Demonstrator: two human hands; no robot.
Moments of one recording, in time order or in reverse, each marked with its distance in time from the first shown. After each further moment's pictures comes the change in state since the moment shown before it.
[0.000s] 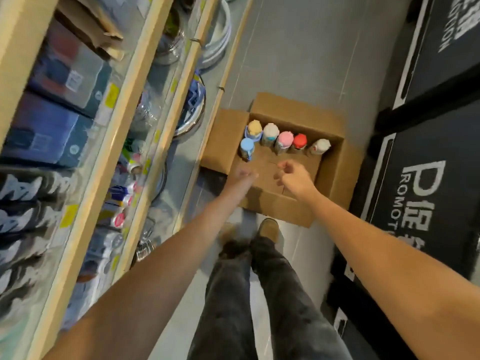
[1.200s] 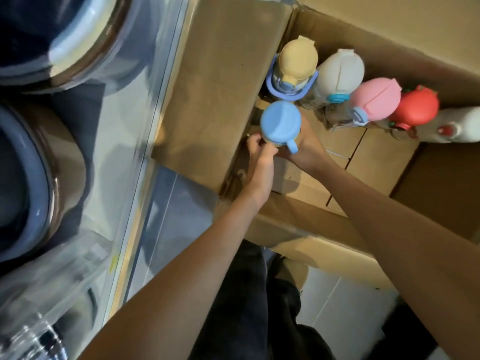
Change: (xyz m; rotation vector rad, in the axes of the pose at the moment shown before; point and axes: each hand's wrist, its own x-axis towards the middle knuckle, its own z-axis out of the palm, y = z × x) left_hand 0.467 -0.150 0.088 -0.559 0.066 0.041; right_hand 0.461 0.212 0.152 -0.099 -0.170 -0.352
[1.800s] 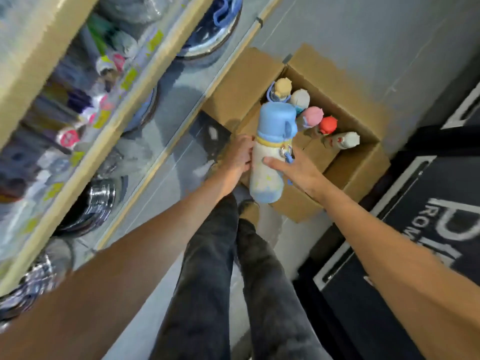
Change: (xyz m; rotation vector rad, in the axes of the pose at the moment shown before) left_hand -0.343 0.119 -0.041 0.017 -0.085 -0.025; right_hand -0.309 -0.258 -0.079 -0.068 -0.308 0.161
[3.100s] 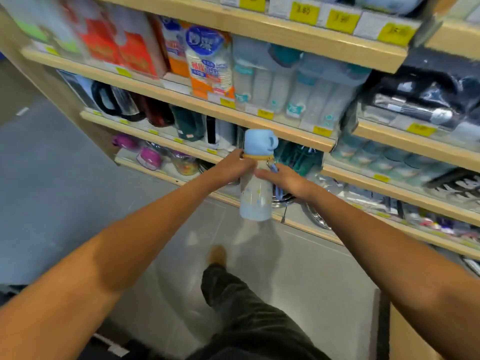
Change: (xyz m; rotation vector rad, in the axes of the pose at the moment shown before) left_hand -0.784 -0.419 -0.445 -0.390 0.943 0.305; right_hand -0.500 -0.142 0.768 -0.972 -0.967 -0.578
